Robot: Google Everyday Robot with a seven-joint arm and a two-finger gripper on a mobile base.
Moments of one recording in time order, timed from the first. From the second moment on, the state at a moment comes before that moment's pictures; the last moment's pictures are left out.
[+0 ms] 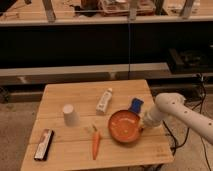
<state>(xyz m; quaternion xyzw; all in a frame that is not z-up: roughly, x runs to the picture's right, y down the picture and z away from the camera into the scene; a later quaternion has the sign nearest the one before) 0.231 0.215 0.800 -0.18 -0.32 -0.51 0.78</state>
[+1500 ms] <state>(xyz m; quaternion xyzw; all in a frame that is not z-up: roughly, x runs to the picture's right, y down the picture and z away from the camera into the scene) 0.246 0.281 0.752 -0.19 -0.48 -0.65 0.55</state>
